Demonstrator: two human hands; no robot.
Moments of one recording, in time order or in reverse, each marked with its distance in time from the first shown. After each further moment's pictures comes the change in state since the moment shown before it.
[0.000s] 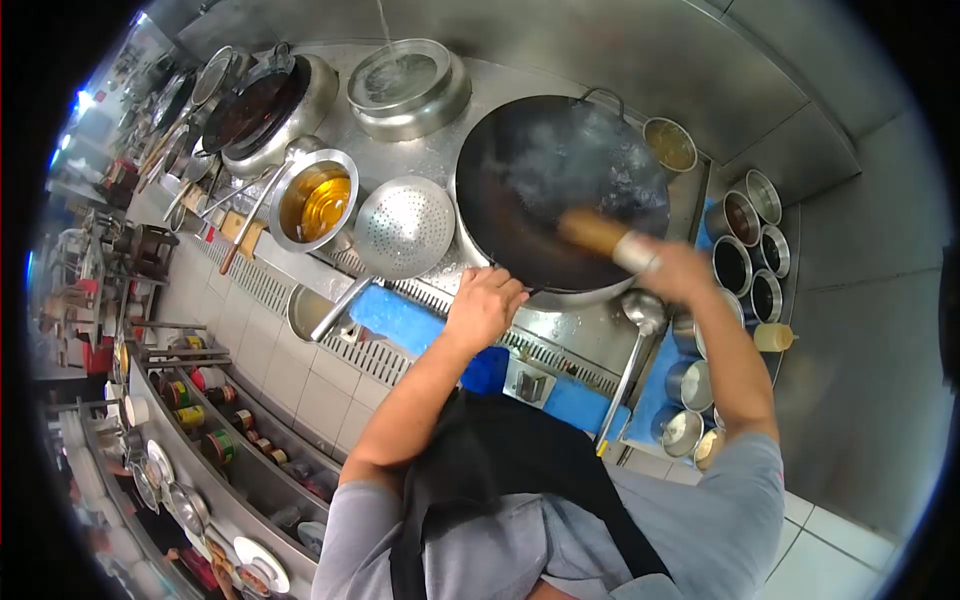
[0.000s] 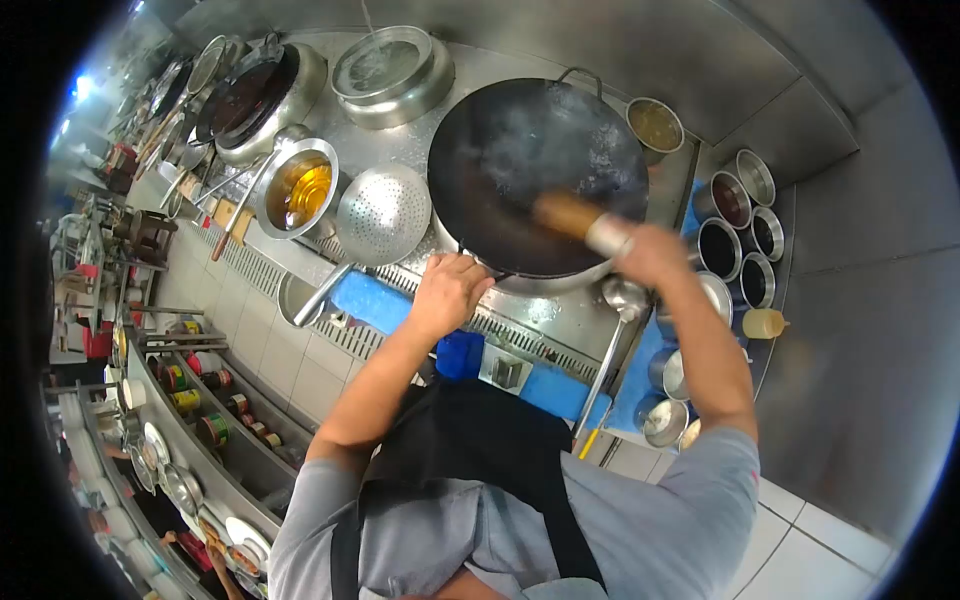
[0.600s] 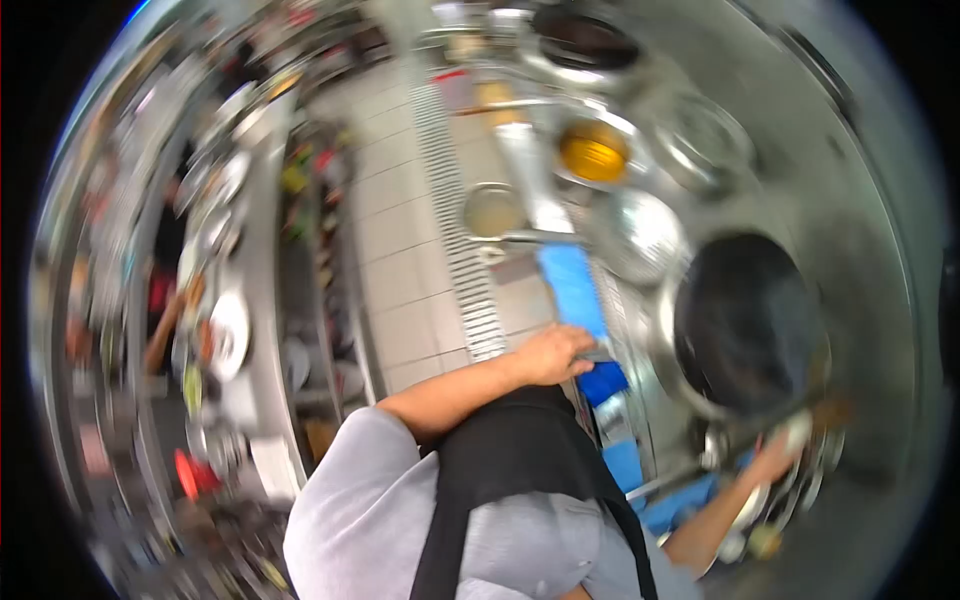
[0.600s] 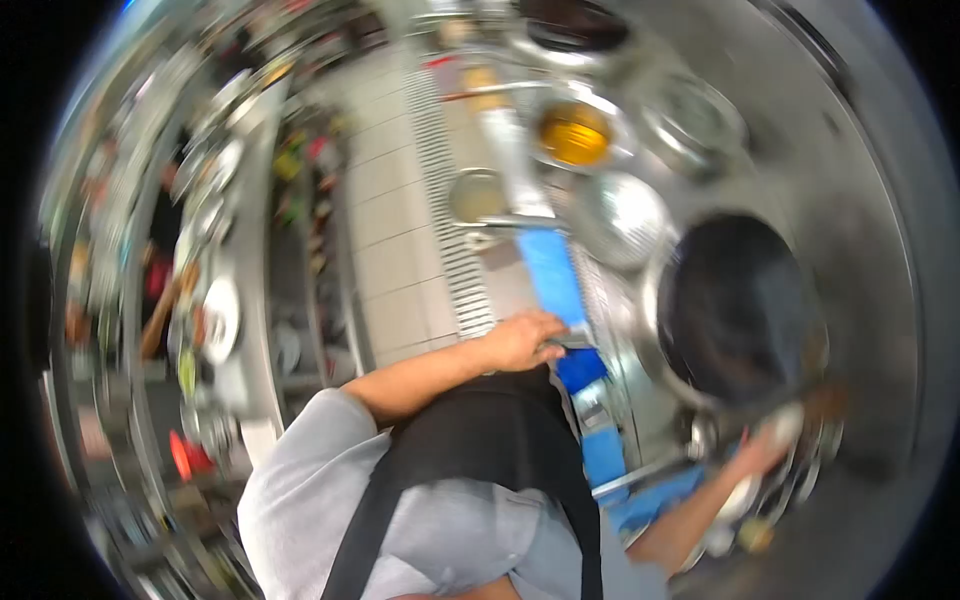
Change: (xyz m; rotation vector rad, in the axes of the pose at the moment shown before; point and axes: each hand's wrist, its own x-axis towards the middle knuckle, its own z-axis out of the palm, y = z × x) left_hand -0.210 0.001 -0.058 -0.248 -0.020 -0.521; right_hand 0.024 0.049 0.130 1.640 0.826 0.159
